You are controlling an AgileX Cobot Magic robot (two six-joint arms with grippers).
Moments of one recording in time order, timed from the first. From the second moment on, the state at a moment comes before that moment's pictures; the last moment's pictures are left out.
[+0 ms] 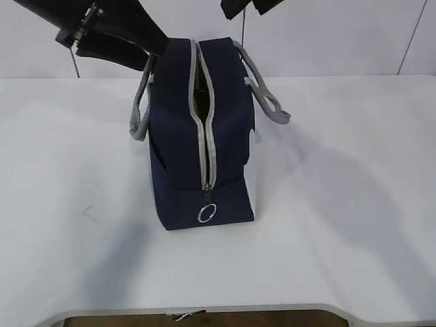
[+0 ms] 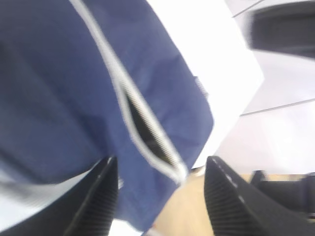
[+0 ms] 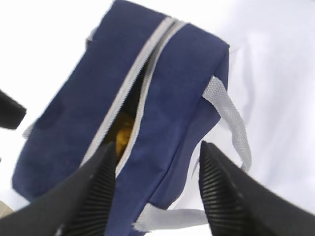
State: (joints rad) left arm -0.25 1.81 -1.65 -0.89 1.21 0.45; right arm 0.42 1.93 -2.16 0.19 1.26 -0.14
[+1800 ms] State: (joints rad) left arm -0.25 1.63 -1.68 -0.55 1.24 0.22; right arm 0.55 1.26 -0.64 0.78 0.21 -1.16
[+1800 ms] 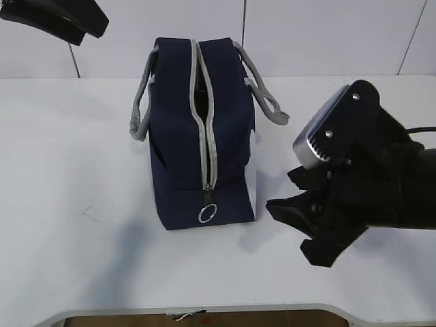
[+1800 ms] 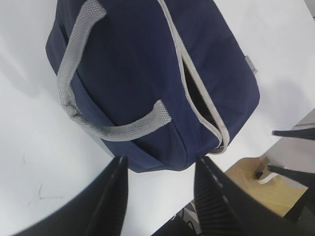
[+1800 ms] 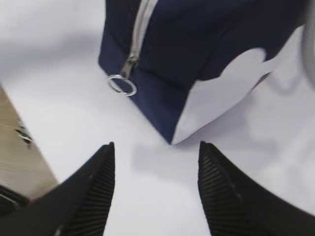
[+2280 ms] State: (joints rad) left arm -0.25 1.63 -1.68 -0.59 1.24 0.22; right arm 0.55 1.46 -0.64 1.72 0.35 -1.92
